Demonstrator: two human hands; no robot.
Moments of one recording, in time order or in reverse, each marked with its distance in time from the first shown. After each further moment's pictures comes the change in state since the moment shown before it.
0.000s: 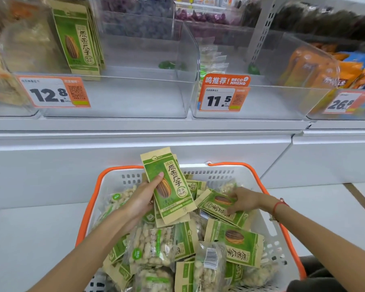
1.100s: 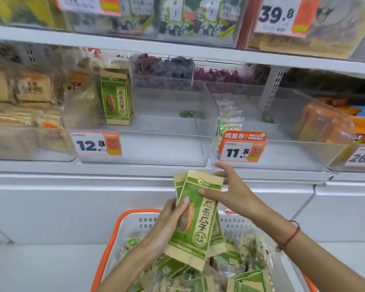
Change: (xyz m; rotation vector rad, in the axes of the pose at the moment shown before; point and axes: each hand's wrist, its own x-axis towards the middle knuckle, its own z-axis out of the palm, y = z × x) left_hand -0.016 0.044 0.004 0.075 -0.039 0.267; right_hand -0.076 -0.155 -0.063 0.601 0.501 -0.476
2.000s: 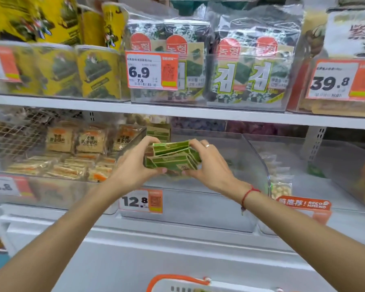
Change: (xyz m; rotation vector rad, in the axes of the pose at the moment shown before) left_hand 0.044 0.192 -0.170 0.966 0.525 0.593; right_hand 0.147 -0.145 0.052 -0.536 0.217 -0.740
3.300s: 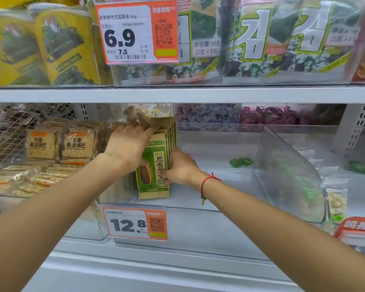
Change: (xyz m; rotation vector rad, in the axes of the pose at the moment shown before) left_hand 0.092 -0.042 0.012 1.004 -0.123 0.100; right_hand 0.095 0.019 0.119 0.346 -0.297 0.358
